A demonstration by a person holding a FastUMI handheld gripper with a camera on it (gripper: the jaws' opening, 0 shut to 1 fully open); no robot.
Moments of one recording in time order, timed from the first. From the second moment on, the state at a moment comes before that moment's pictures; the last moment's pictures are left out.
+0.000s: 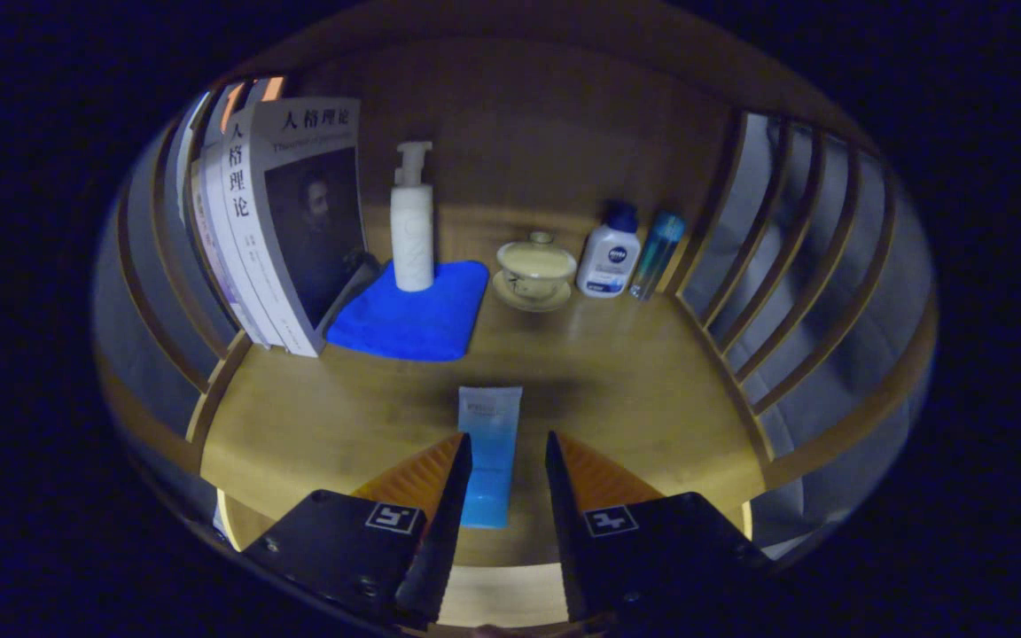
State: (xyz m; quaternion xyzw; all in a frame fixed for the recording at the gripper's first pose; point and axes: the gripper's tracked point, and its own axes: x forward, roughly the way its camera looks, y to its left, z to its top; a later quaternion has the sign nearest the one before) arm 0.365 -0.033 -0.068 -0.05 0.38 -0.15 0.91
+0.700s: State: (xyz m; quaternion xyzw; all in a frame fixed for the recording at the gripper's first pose) arm 0.243 0.008 -0.018 -0.05 0.25 -0.05 0.96
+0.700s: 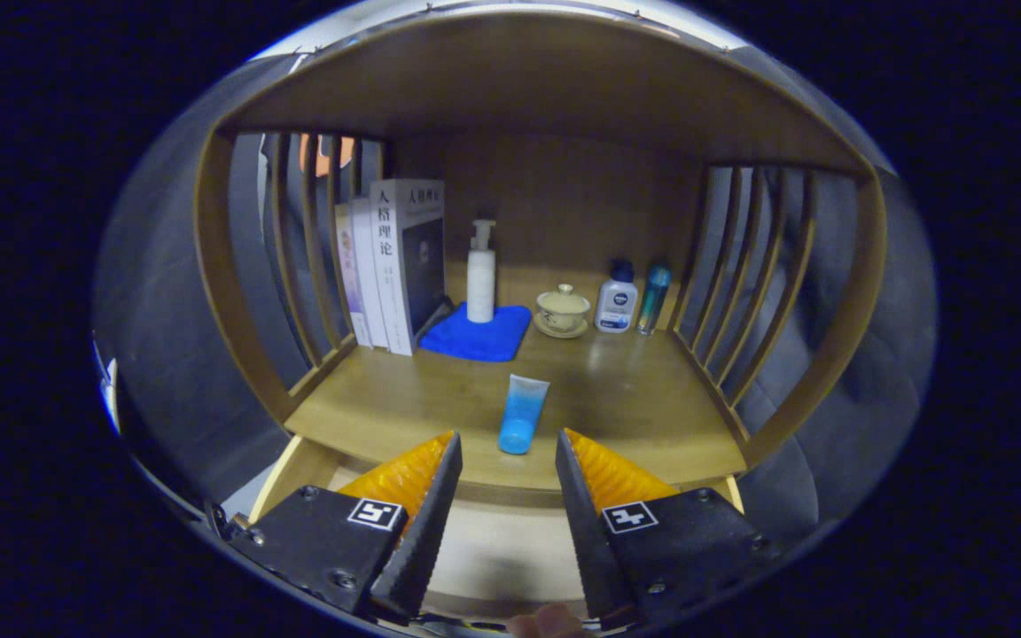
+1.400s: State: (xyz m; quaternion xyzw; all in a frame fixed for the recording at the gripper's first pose) arm 0.110 0.027 0.010 -0.01 0.10 -0.01 0.99
